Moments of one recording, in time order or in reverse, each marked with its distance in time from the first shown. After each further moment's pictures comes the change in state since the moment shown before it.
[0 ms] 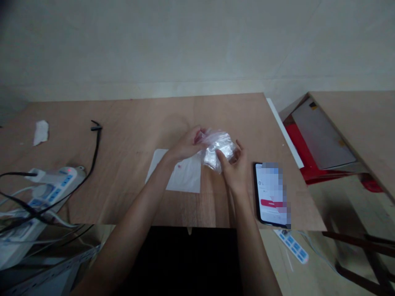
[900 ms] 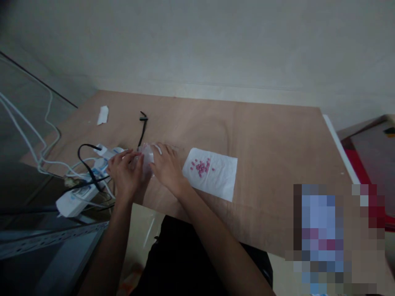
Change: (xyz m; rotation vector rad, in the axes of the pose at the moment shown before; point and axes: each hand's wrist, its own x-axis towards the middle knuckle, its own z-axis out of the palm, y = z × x) left_hand -0.216 -0.066 -0.138 1.001 1.087 -0.298; right_hand -0.097 -0.094 0.203 -0.354 -0.874 -0.680
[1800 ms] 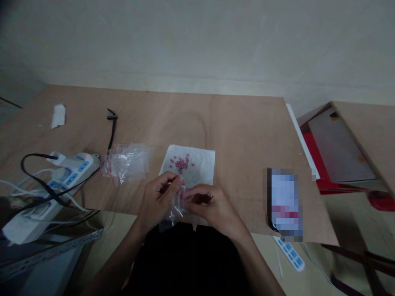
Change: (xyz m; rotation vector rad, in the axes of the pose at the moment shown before) left_hand -0.060 0.135 -0.022 -0.936 -0.857 -0.057; right_hand -0.154 0.035 -0.109 0.850 0.002 0.517
